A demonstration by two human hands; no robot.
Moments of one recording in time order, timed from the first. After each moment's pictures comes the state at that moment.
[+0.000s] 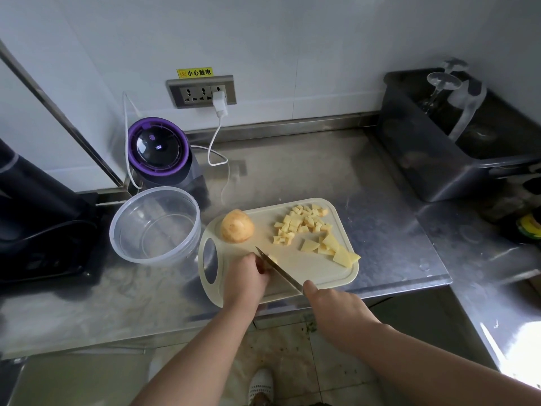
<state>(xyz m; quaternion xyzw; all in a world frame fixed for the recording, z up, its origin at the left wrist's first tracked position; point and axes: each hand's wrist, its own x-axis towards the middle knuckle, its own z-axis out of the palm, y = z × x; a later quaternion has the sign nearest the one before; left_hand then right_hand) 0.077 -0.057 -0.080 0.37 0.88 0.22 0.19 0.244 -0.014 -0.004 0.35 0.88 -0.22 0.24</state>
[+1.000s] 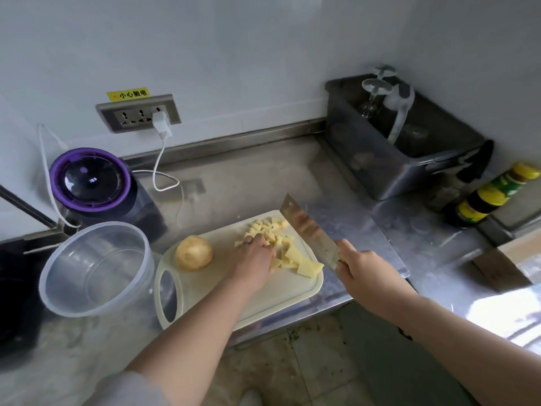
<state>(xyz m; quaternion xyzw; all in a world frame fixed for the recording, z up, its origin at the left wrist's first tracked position) 0.098 0.038 -0.054 0.68 0.72 -0.06 0.13 0.309 0.058 0.029 0.52 0.83 -0.20 0.06</state>
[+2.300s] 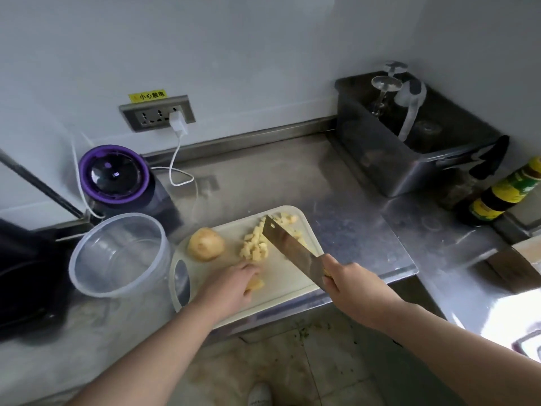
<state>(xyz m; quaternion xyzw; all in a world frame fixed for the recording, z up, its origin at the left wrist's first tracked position) 0.072 -0.038 -0.037 0.67 0.72 -0.02 0.20 0.299 0.035 0.017 0.43 0.86 -0.23 0.11</state>
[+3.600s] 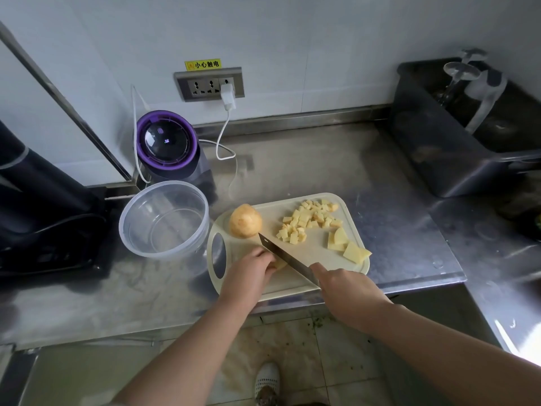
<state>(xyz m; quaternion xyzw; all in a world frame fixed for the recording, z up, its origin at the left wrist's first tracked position) 0.056 -0.073 -0.084 0.58 0.78 0.18 0.14 0.237 0.008 -0.018 0.35 0.89 -0.18 0.22</state>
